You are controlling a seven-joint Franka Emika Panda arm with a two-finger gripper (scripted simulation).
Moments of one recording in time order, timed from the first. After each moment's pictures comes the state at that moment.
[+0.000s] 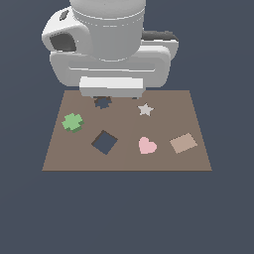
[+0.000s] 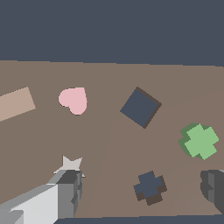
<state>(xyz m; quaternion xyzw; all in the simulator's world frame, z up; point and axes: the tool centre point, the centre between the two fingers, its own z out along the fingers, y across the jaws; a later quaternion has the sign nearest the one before) 0.003 -0.028 0.173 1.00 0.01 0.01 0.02</state>
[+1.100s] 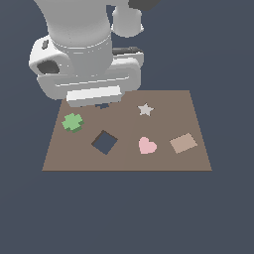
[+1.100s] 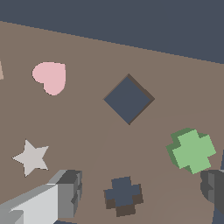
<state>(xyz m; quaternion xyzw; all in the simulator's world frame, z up) -0.008 -0.072 0.137 1.00 0.09 0.01 0.01</state>
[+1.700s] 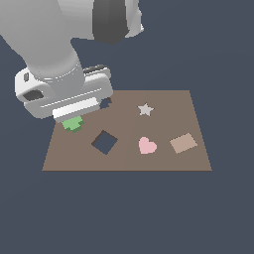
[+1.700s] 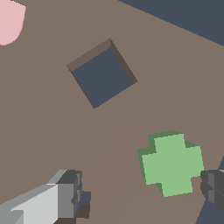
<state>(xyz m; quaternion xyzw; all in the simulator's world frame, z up) -0.011 -0.136 0.085 0.98 0.20 0.00 0.00</state>
